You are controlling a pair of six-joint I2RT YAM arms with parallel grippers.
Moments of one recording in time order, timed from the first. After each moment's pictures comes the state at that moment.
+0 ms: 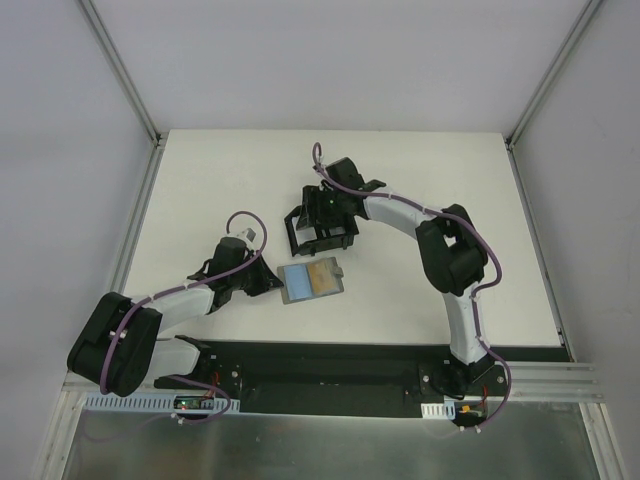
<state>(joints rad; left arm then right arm) -0.39 1.25 0.34 0.13 0.31 -0.80 0.64 2.12 1.60 -0.34 -0.38 0.48</state>
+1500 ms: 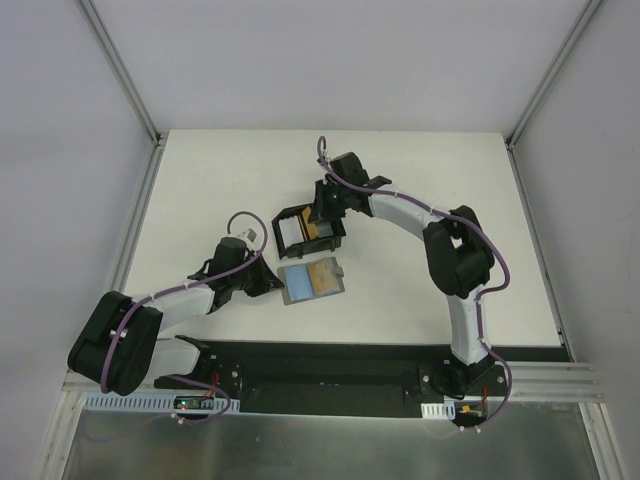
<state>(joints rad) -0.39 1.26 0.34 0.13 0.33 -0.80 0.63 2.08 1.60 -0.34 -0.35 0.48</state>
